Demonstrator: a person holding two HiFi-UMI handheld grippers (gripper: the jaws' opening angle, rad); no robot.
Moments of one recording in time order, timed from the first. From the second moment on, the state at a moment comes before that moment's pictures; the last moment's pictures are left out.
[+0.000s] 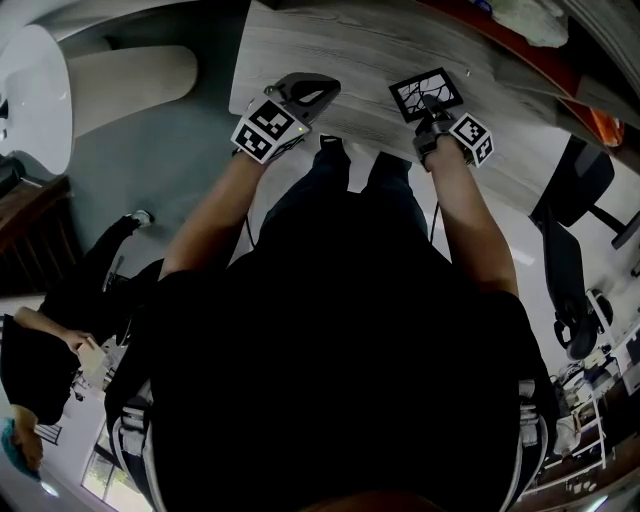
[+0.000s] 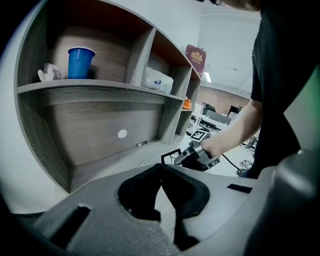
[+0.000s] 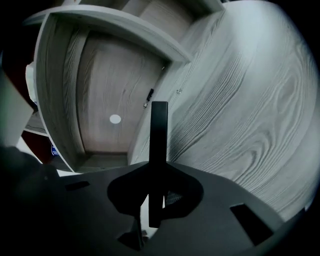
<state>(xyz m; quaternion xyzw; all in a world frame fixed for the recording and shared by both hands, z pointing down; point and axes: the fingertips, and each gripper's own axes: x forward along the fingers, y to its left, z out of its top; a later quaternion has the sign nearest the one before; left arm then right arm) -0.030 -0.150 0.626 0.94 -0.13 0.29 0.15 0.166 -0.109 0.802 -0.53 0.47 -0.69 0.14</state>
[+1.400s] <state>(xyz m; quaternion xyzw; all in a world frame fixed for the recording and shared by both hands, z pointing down) -0.023 -0.135 0.629 0.94 -0.11 0.27 0.17 0.139 -0.096 0.837 -0.52 0.38 -0.74 0.18</state>
